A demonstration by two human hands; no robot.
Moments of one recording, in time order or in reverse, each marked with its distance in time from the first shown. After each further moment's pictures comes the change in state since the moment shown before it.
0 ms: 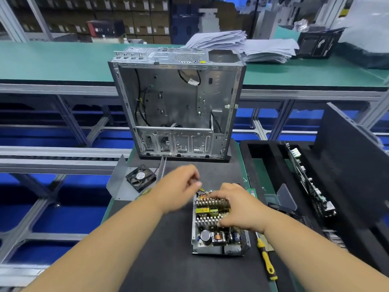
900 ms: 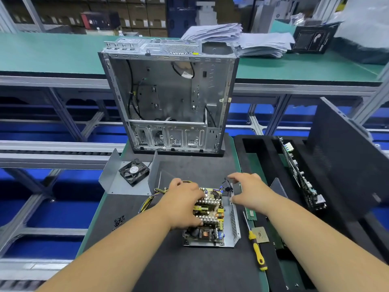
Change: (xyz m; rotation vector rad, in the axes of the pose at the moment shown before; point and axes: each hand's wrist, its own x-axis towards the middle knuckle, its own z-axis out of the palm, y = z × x) left_hand -0.015 0.010 0.053 0.464 -0.259 0.052; right_hand -0.010 0.045 -0.016 0.022 0.027 0.407
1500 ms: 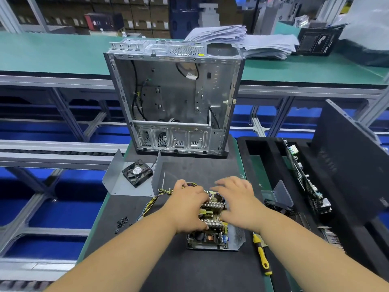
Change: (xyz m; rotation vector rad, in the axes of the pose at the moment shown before) left_hand 0.001 0.003 0.003 0.056 0.036 0.018; right_hand -0.004 -0.016 0.037 -0.293 0.109 -0.389
